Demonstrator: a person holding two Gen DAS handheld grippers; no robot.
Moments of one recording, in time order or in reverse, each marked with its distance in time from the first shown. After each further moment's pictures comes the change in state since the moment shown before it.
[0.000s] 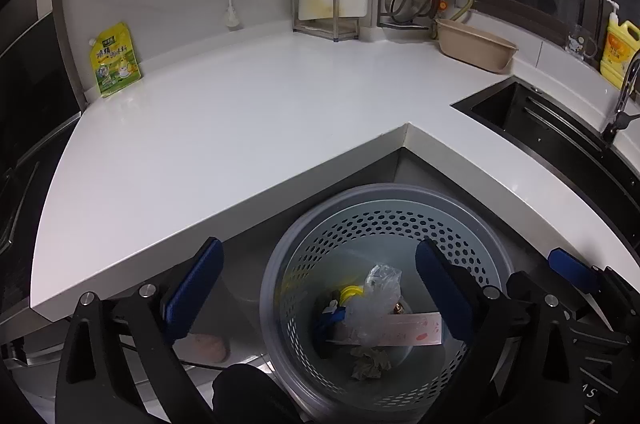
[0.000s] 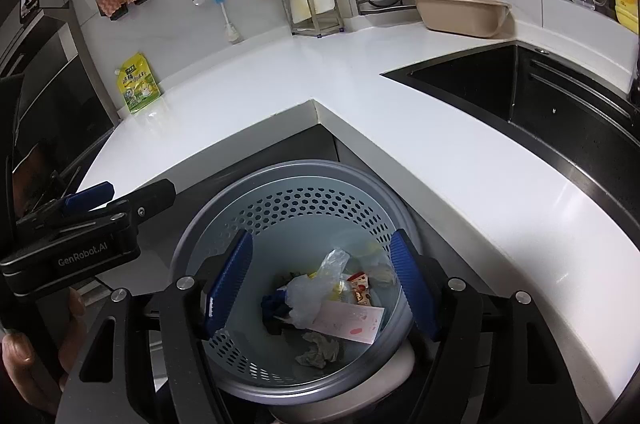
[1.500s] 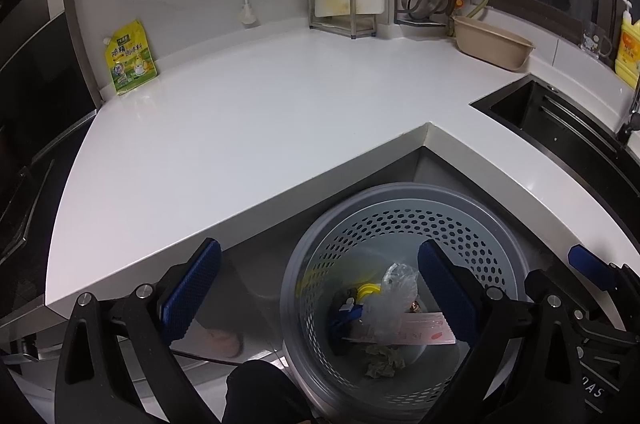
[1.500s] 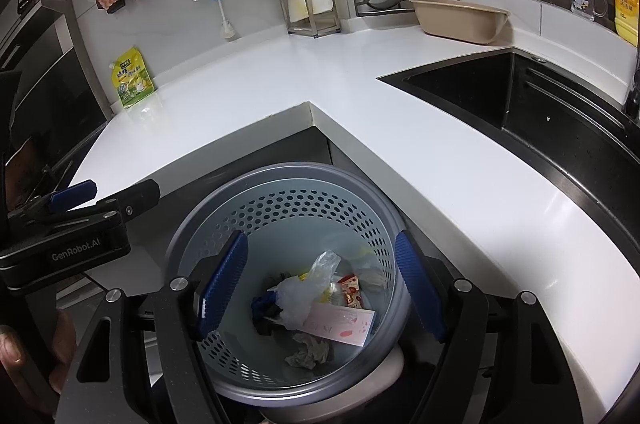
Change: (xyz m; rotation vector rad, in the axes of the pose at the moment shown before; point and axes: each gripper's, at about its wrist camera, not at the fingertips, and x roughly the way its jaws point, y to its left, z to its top) left arm 0.000 0.006 0.003 -0.007 0.016 0.063; right arm 0.000 0.003 0.007 -0.025 0.004 -0.040
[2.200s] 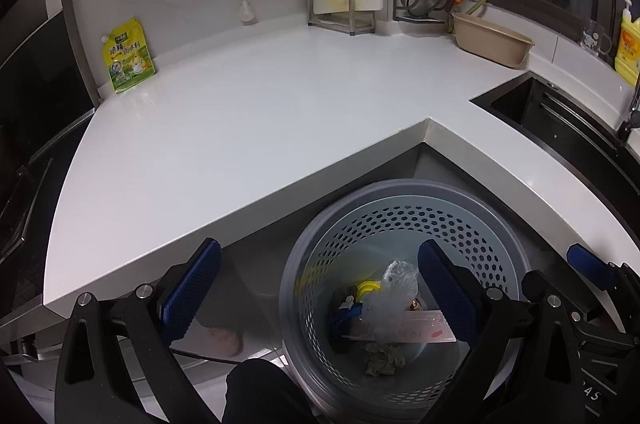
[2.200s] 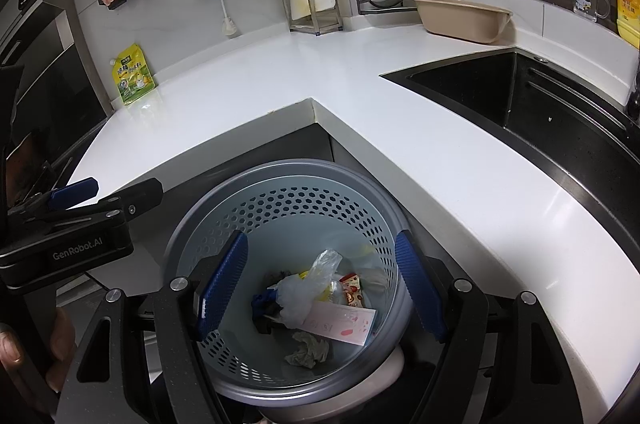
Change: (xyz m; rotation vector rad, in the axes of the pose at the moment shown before) left arm 0.002 -0.002 -0.003 0.003 0.007 0.002; right arm 0.003 0.004 -0.004 -0.005 0.003 -0.001
